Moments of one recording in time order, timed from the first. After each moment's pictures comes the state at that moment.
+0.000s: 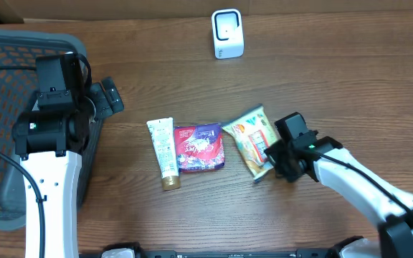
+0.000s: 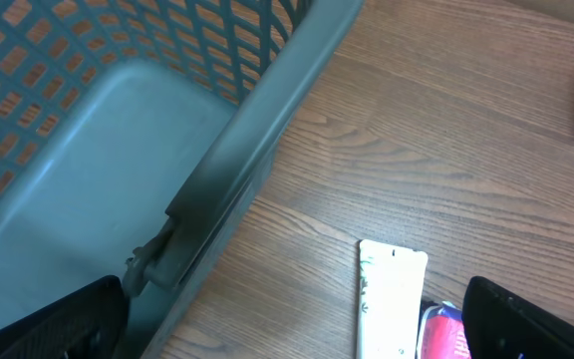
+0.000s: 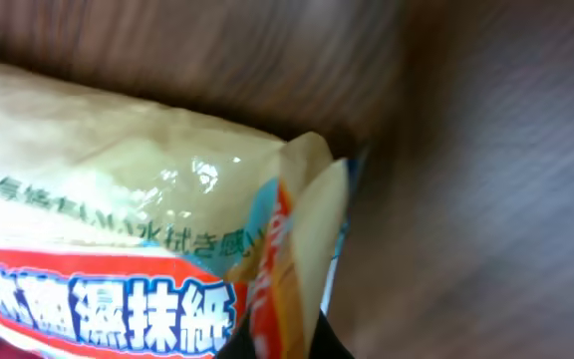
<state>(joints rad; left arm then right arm) 0.08 1.32 1.47 -1.06 -0.19 -0.28 0.43 1.50 0.77 -0.56 -0.10 1.39</state>
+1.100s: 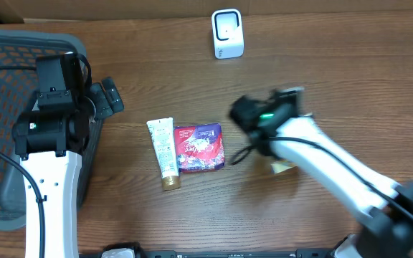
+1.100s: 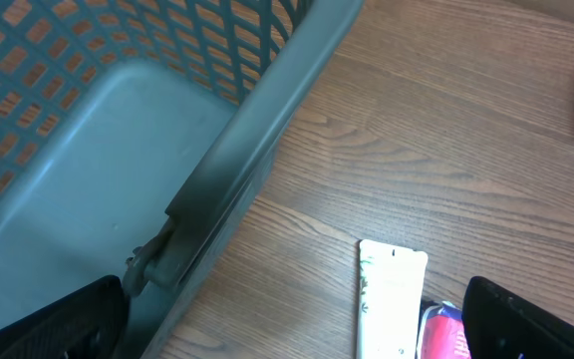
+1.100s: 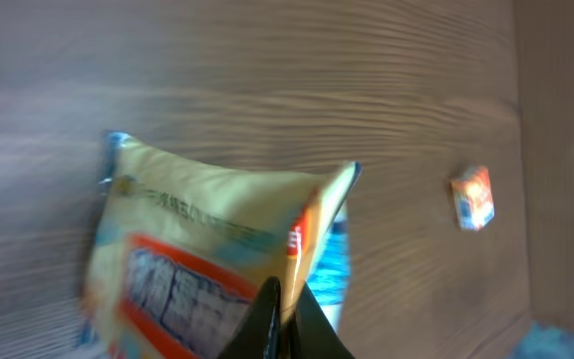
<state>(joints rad) 0.08 1.32 1.47 -1.06 -0.19 -0.28 0.73 1.75 1.40 -1.39 0.74 0.75</state>
